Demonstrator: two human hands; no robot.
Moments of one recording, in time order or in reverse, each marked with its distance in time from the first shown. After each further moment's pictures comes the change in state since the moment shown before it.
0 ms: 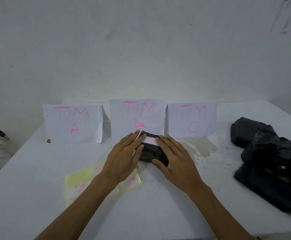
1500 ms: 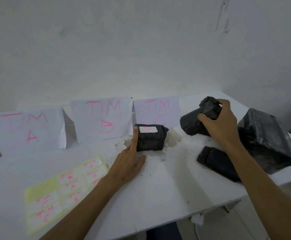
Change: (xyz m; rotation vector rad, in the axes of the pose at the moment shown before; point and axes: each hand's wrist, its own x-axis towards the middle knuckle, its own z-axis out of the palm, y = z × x) left_hand 0.015 0.068 0.069 -0.249 -0.198 0.067; right_hand -0.010 0.091 -0.183 0.301 0.420 0.713
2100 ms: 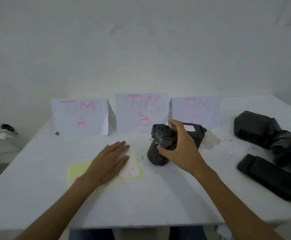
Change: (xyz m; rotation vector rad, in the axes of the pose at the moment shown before) left_hand -0.095 -0.105 -0.098 0.340 -0.034 -0.154; right_hand -0.102 -0.049 0.146 0.206 -0.622 -0.246
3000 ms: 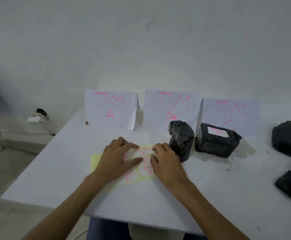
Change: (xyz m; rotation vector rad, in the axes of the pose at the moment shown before) left_hand -0.031 -0.024 -0.019 -0.067 0.191 -0.200; right_hand -0.003 -0.020 0.125 -0.396 -0.116 -0.128
